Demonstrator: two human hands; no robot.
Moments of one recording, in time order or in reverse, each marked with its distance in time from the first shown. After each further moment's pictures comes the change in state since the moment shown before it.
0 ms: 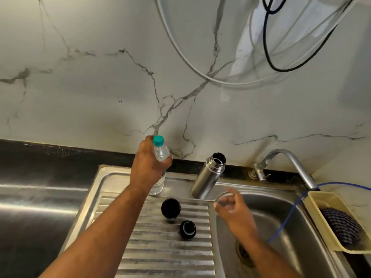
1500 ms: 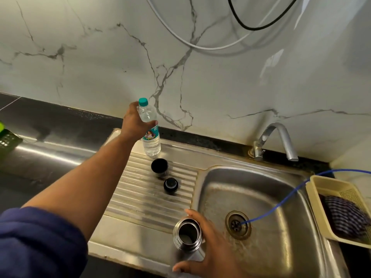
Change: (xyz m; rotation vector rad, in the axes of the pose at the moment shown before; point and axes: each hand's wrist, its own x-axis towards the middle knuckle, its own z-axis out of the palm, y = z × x) left_hand -0.032 0.029 0.003 0.081 0.106 -0.168; right_hand -0.132 0.111 -0.070 -0.058 -0.569 -0.482
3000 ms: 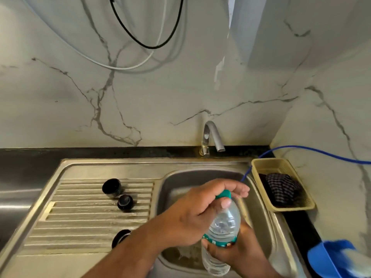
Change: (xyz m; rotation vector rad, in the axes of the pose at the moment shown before) left_hand -0.295 0.202 0.110 -0.251 -0.954 0.529; right_hand -0.080 0.074 -0.115 0.306 0.502 0.094
